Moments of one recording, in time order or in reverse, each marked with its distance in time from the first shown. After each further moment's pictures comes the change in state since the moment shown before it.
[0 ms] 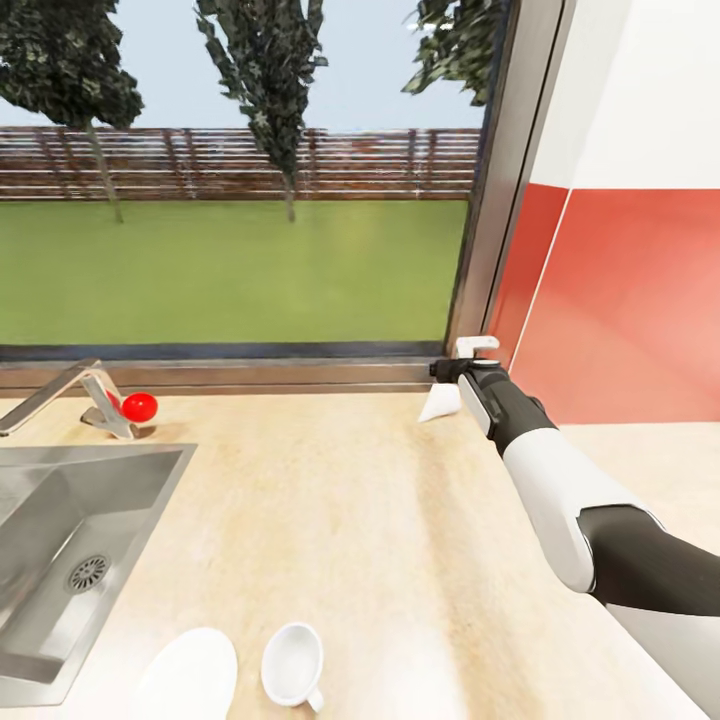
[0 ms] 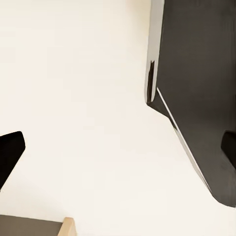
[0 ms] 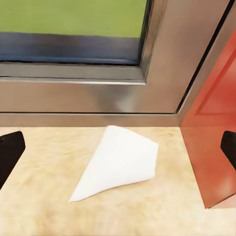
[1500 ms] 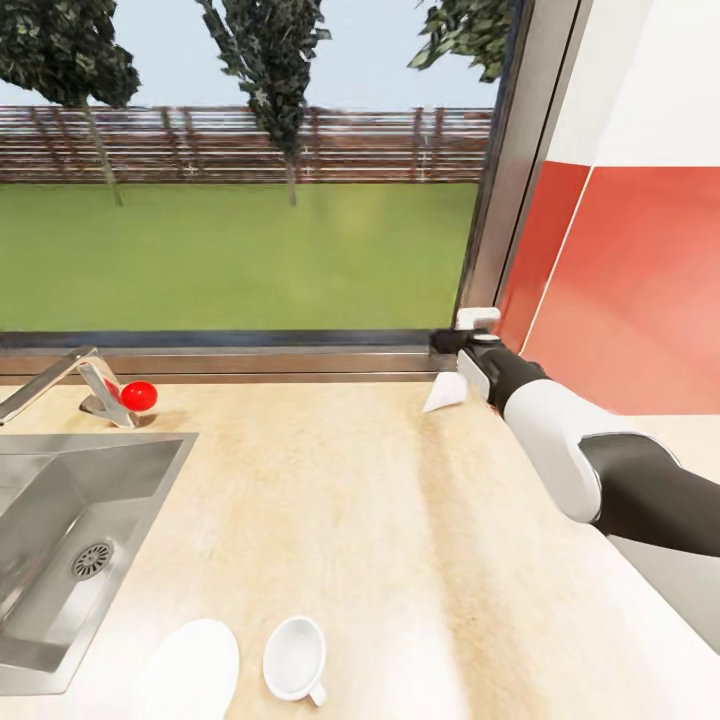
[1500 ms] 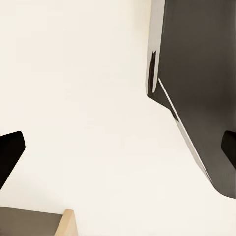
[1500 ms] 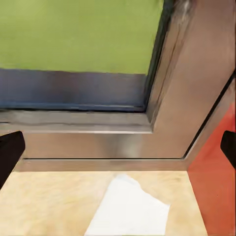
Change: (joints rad) left arm 0.001 0.001 0.001 -0.002 0.001 -0.016 0.000; right arm -0.224 0.004 0.001 0.338 0.001 -0.256 0.002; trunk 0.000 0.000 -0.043
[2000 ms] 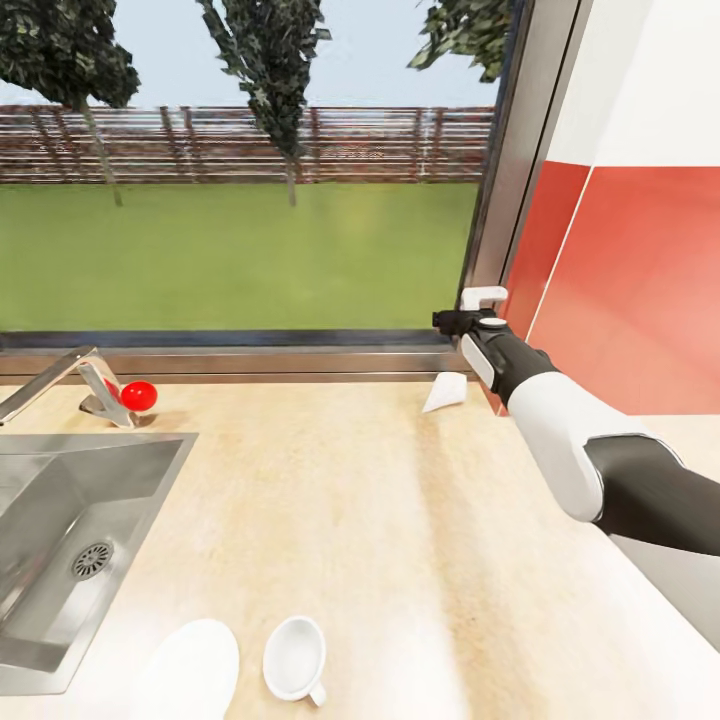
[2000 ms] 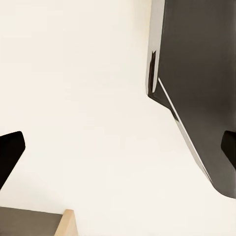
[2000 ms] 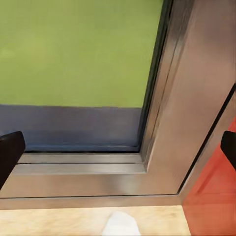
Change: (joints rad) left arm 0.000 0.000 0.000 0.000 0.000 0.000 0.000; right arm -0.001 -0.008 0.000 -0.110 0.002 0.005 0.001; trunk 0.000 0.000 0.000
